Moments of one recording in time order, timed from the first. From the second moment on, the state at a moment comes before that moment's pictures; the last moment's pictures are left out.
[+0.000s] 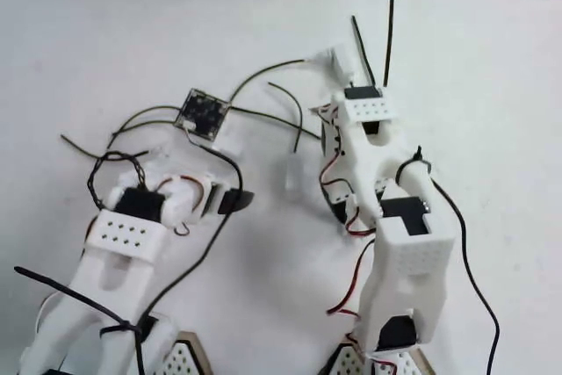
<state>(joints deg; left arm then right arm) 7.7 -39.1 58.0 48.6 -9.5 -9.9 27.2 -0.8 95.9 14.9</state>
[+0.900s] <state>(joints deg) 7.7 -39.1 58.0 48.6 -9.5 -13.5 27.5 4.9 91.9 10.5</state>
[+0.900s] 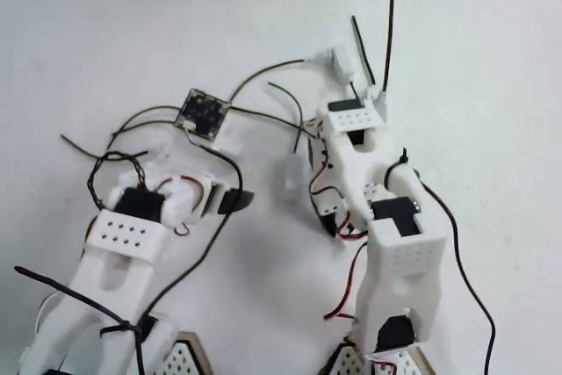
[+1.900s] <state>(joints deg) 7.7 -39.1 58.0 48.6 -9.5 -17.7 0.7 7.7 97.1 10.3</state>
